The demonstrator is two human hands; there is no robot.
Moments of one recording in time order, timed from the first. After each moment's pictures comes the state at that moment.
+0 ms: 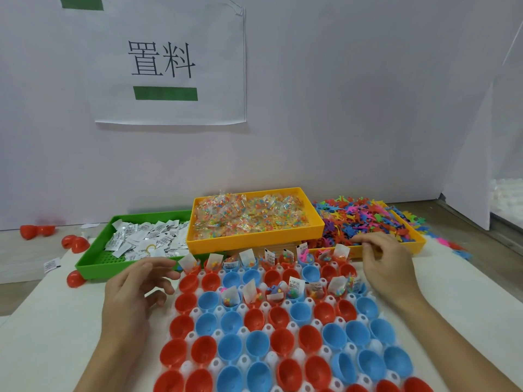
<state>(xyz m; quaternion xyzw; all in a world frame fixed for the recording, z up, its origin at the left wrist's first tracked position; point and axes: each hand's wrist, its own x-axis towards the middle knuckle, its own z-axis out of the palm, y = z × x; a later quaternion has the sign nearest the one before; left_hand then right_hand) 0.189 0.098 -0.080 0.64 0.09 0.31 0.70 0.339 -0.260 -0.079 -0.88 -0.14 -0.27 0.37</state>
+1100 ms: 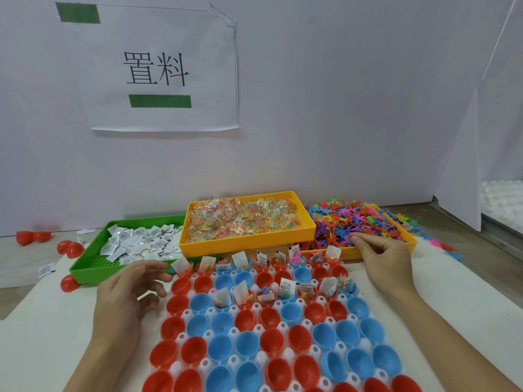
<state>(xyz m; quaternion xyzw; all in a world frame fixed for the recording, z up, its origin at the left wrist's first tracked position) 0.192 0.102 -0.084 0.63 0.09 0.31 0.71 0.352 -0.267 -0.083 -0.81 -0.07 -0.25 0.52</state>
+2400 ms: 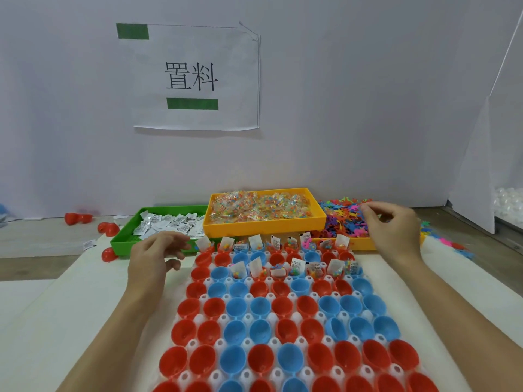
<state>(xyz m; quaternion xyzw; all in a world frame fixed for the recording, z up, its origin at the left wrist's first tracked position) 0.182 0.090 -0.059 0.66 0.14 0.34 0.66 0.341 -0.255 -0.040 -0.81 -0.11 -0.34 0.47</state>
